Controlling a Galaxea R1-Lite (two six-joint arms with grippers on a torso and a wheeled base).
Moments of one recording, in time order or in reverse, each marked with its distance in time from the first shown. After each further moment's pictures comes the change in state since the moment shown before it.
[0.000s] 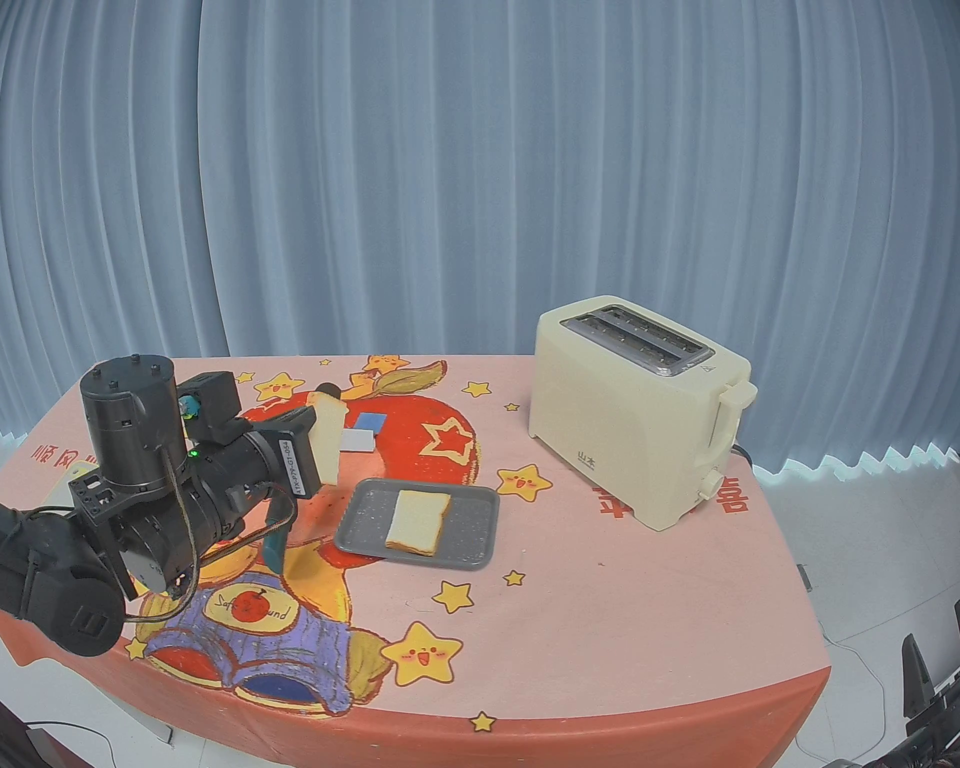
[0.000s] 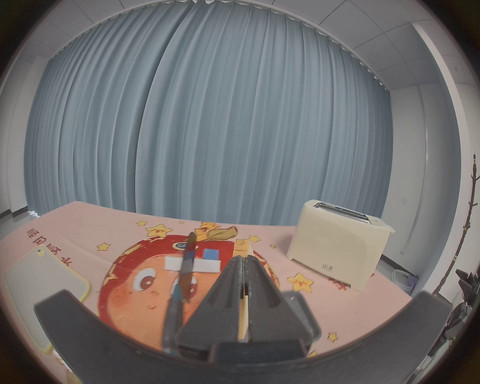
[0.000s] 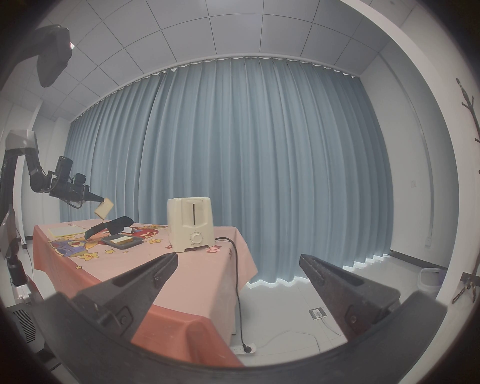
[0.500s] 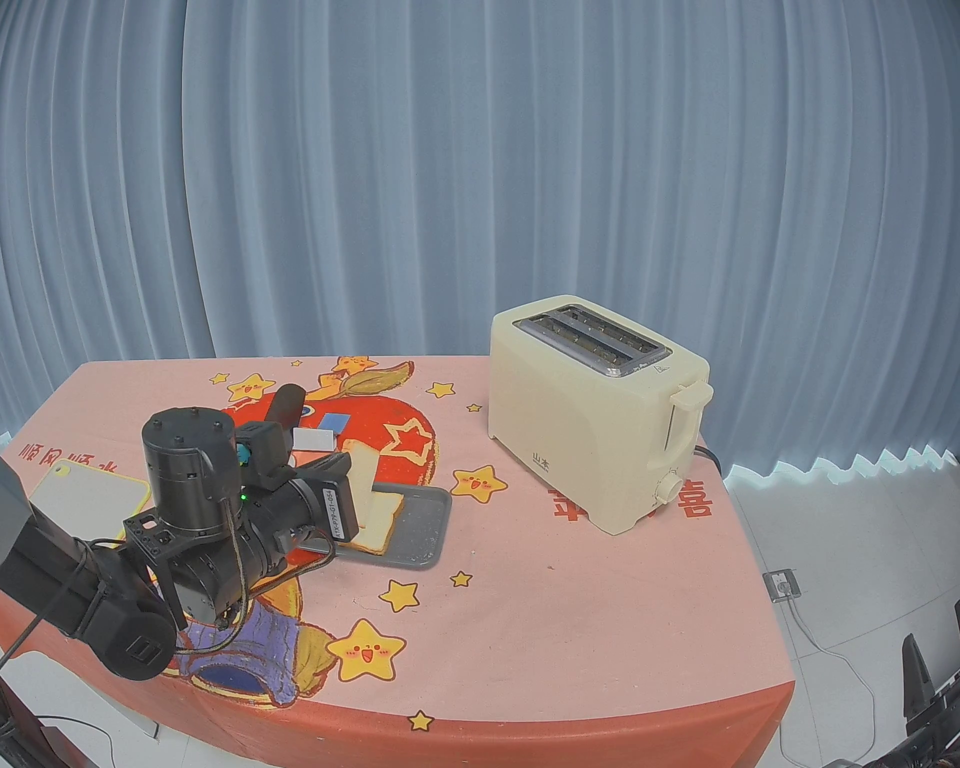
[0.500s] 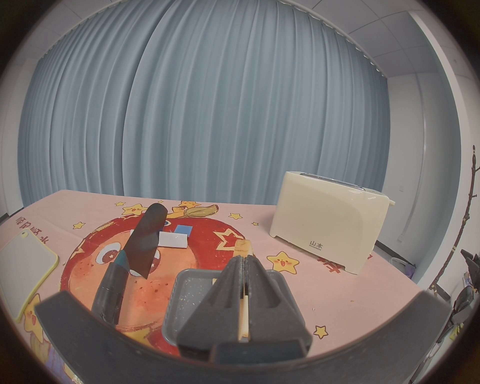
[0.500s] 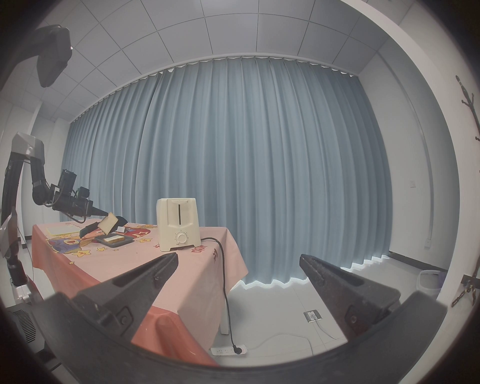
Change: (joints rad) left arm -0.035 0.145 0.068 -0.146 -0.002 -0.001; right arm 0.000 0.000 0.000 0.000 0.000 0.000
